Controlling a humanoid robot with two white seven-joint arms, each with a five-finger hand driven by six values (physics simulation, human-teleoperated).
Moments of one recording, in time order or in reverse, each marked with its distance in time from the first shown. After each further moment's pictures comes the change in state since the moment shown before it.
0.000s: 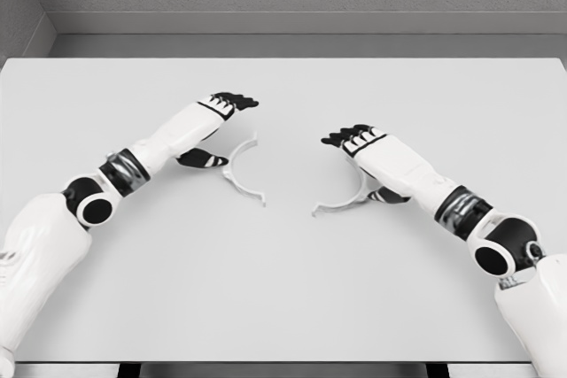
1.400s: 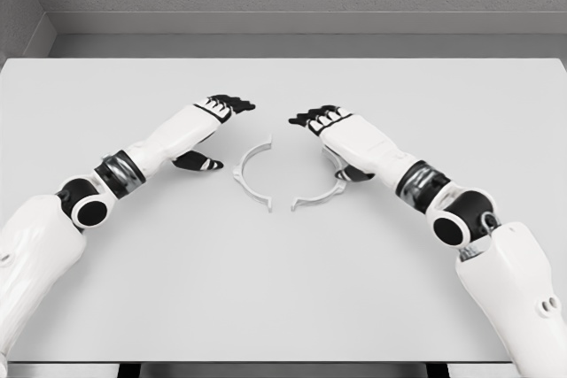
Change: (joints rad) left arm 0.008 0.024 -0.006 -0.015 -0.004 0.000 0.000; right arm -0.144 0.069 0.129 0.079 0.012 0.094 -0.001
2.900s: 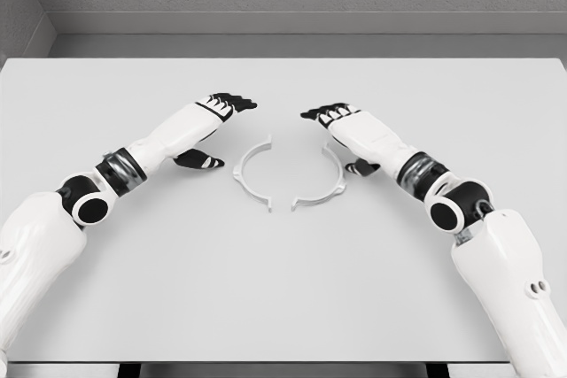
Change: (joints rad) left arm -0.014 0.002 -0.012 0.004 0.004 0.000 0.000; right arm -0.055 0.038 -0.024 0.146 0.028 -0.001 -0.002
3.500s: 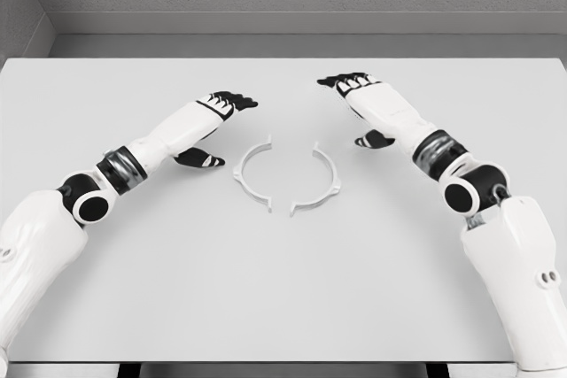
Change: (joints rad) left arm -0.007 -0.001 -0.005 0.005 -0.003 0.000 0.000; right arm 0.018 0.009 -0.139 -0.051 -0.003 0.013 -0.004
